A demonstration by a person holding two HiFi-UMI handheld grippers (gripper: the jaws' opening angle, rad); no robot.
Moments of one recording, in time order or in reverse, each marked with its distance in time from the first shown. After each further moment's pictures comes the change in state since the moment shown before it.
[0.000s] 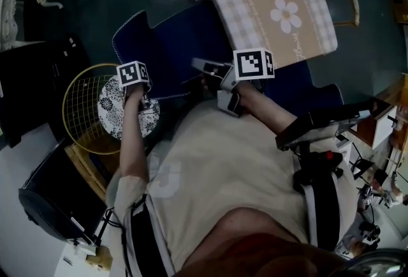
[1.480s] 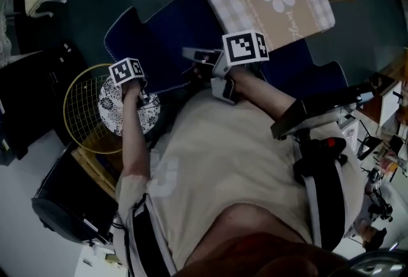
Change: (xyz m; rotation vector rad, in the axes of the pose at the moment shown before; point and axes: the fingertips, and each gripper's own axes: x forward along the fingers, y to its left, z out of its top) left arm 0.003 -0.011 -0.002 -0.040 0.005 -0.029; right arm -0.001 -0.002 0.001 0.021 -0.004 0.011
